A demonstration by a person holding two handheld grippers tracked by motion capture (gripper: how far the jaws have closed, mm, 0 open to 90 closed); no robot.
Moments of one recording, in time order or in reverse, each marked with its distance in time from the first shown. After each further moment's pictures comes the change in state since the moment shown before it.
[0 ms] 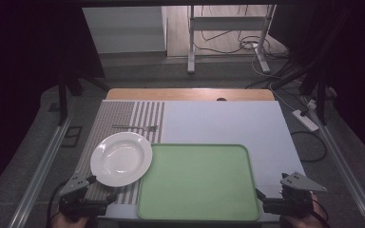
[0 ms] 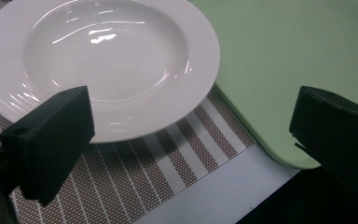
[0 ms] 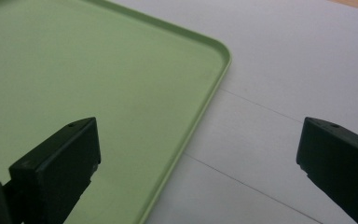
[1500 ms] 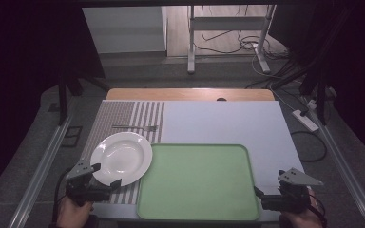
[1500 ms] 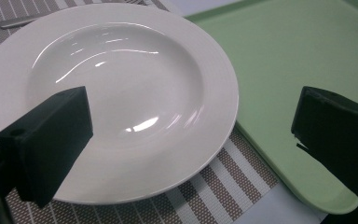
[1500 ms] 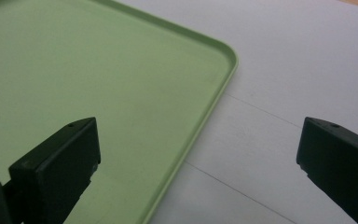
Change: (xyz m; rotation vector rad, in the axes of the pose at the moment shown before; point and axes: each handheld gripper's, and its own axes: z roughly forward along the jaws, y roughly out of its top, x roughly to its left) left arm 0.021 0.024 0.025 -0.025 -0.024 0.016; right arm -0.005 0.004 0.010 0.005 0.035 -0.011
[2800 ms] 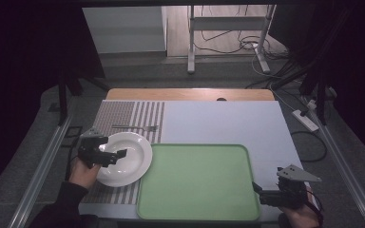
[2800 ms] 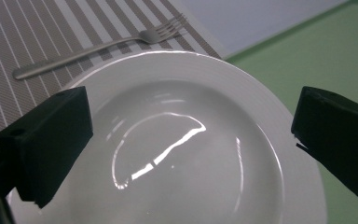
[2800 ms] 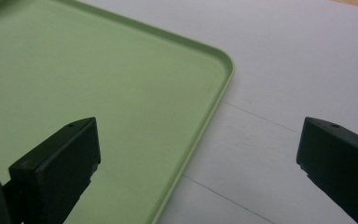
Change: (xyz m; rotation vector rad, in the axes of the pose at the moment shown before) left arm 0.060 0.069 0.056 0.070 -0.017 0.008; right arm -0.002 0.004 0.009 -0.014 -0.010 0.038
